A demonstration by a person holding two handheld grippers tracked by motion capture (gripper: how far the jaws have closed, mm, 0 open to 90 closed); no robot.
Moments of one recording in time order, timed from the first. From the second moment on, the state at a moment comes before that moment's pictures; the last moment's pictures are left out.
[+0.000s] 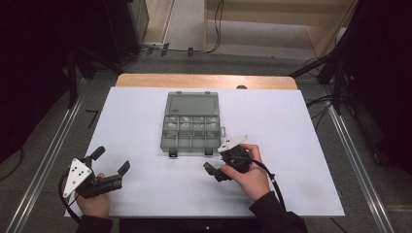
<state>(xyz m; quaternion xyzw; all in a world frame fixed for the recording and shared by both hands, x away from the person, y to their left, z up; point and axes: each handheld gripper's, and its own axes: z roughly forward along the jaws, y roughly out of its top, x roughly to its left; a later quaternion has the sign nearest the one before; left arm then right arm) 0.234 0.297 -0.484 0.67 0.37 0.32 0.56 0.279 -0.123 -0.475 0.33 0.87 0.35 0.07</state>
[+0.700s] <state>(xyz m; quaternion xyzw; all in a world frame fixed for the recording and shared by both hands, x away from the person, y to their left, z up) 0.233 0.297 -0.484 0.67 0.37 0.32 0.57 0.278 -0.106 -0.496 0.34 0.90 0.28 0.06</state>
